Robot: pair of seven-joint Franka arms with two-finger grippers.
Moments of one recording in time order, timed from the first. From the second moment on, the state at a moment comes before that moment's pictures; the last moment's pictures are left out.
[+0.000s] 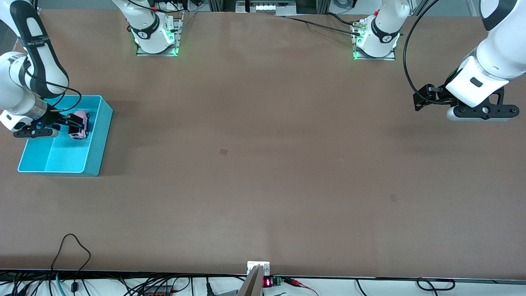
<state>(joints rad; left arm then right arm) 0.01 0.01 -0.15 -1.66 0.04 1.61 -0.14 -0.47 0.23 0.05 -2.24 -0.09 2.47 -0.46</state>
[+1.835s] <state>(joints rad) 0.01 0.01 -0.15 -1.66 0.04 1.61 -0.14 -0.05 -0.10 0.09 -1.73 0.02 1.76 -0.02</state>
